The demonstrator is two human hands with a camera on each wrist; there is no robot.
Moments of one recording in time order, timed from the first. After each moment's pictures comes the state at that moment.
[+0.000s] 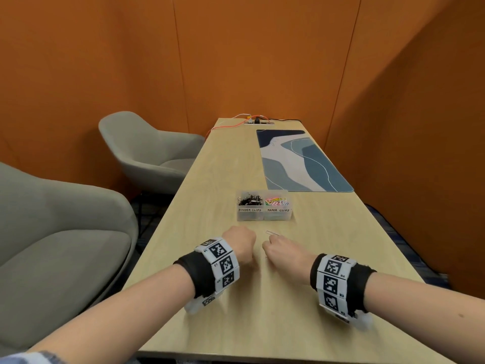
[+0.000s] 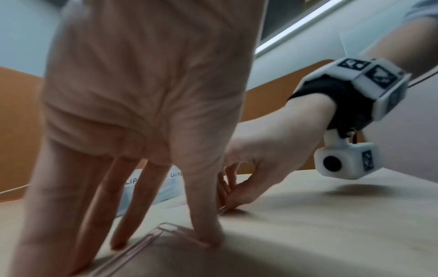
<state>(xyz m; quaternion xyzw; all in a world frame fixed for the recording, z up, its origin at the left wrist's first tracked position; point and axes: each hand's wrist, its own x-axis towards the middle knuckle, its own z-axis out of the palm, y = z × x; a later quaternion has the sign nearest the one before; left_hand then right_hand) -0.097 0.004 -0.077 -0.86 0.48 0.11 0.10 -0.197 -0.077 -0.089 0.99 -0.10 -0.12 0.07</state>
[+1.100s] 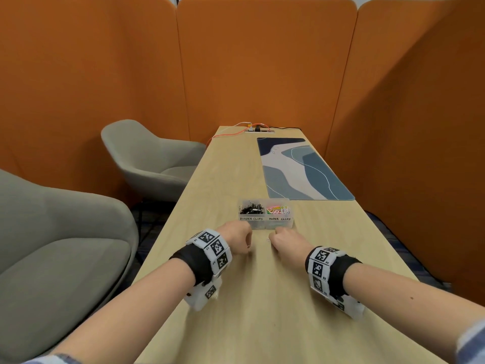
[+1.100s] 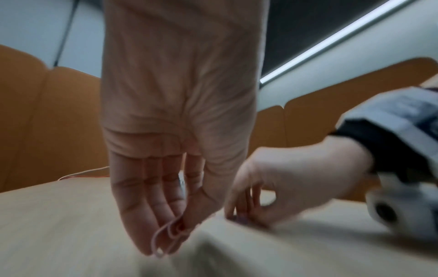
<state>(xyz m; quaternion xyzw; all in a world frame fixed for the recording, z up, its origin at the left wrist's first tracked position) -0.054 -0.008 -0.068 -0.85 0.51 0.16 -0.01 -0.169 -0.117 -0.094 0.98 -0.16 -0.07 0.08</state>
